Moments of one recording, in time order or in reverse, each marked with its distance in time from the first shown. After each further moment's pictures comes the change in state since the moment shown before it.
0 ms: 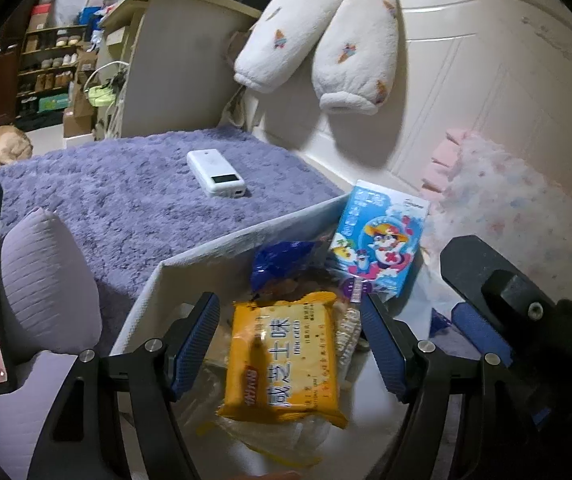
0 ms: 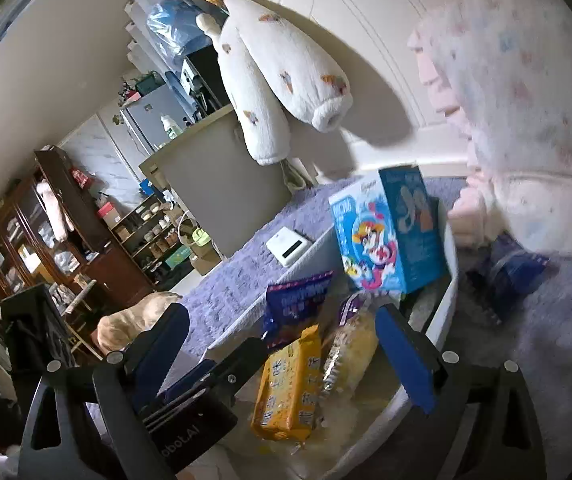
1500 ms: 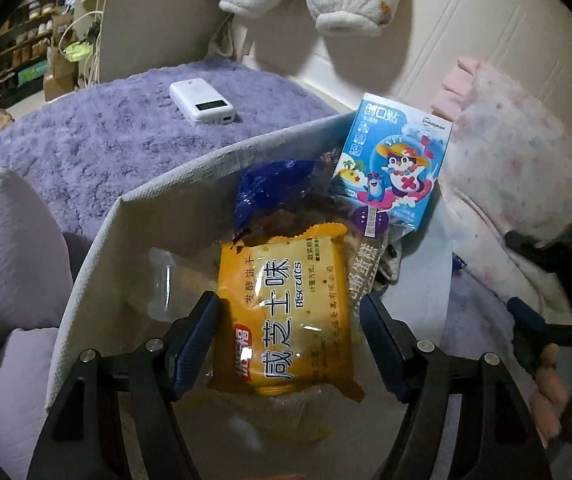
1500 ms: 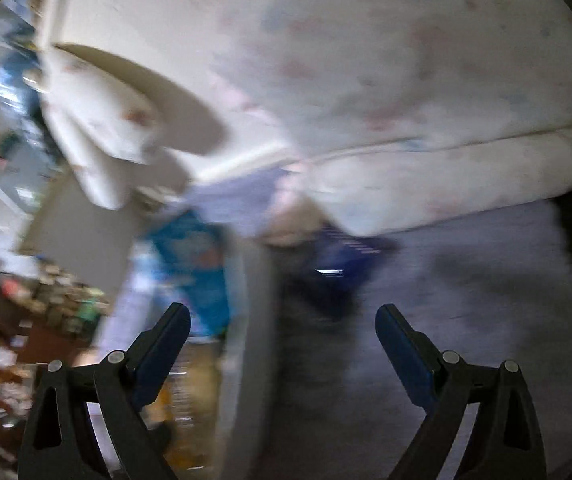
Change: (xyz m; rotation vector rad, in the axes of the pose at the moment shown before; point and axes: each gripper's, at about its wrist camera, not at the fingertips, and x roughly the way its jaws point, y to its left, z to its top) left arm 0.041 -0.003 -0.011 0.031 0.266 0.006; right arm -0.007 -0.120 0.032 0.367 0.117 -0.485
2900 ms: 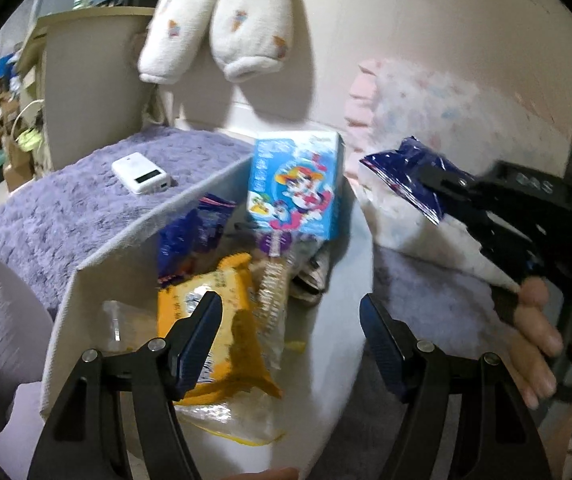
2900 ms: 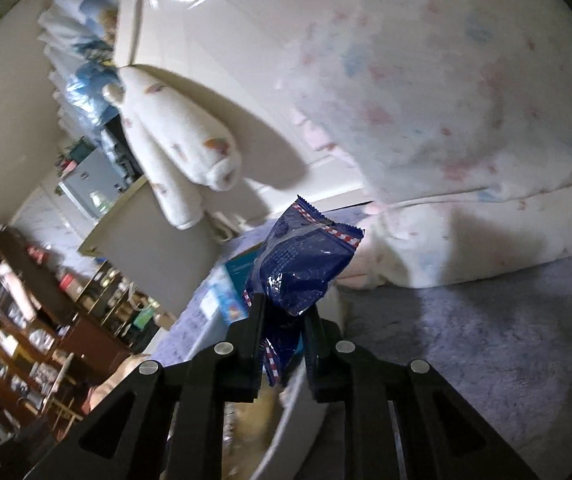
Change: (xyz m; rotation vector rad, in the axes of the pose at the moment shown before) left arm -0.035 -0.044 -0.018 0.241 -0.165 -0.079; right arm -0.014 0.015 -0.010 -0.105 -0.157 0.396
